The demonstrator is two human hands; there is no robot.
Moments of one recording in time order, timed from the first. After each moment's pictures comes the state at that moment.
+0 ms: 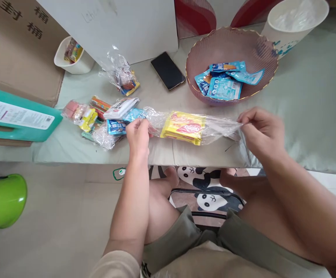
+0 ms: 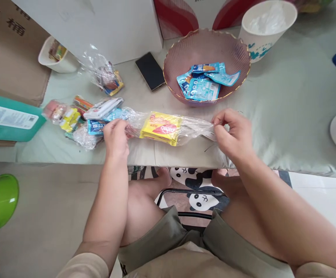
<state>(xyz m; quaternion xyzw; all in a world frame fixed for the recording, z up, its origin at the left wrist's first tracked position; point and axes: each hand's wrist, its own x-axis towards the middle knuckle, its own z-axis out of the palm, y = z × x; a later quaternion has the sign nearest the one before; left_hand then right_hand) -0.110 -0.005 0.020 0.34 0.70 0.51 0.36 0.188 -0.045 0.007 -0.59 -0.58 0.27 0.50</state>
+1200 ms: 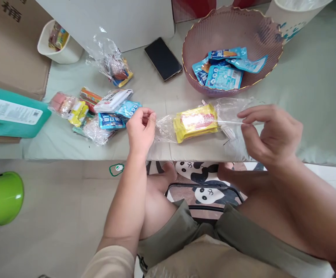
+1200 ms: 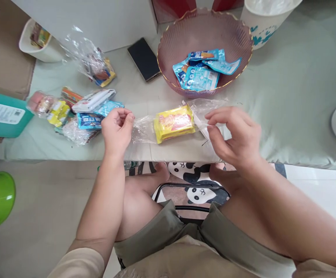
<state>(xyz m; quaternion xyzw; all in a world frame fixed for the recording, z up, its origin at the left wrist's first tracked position) -0.116 -0.012 0.000 0.65 0.61 0.42 0.20 0.188 -0.070 0.029 -0.50 -0.73 0.08 0.47</state>
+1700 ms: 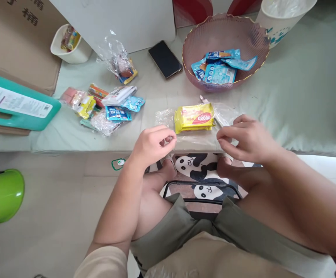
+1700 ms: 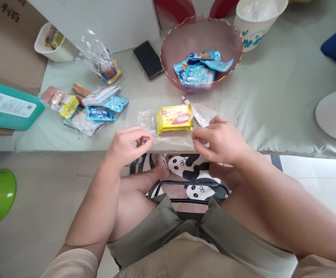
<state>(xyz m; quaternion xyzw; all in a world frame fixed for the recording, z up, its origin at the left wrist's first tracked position) -0.106 -0.076 0.051 0.83 0.45 0.24 0.23 0.192 -0.087 0.042 -0.44 -0.86 0.16 0.19</state>
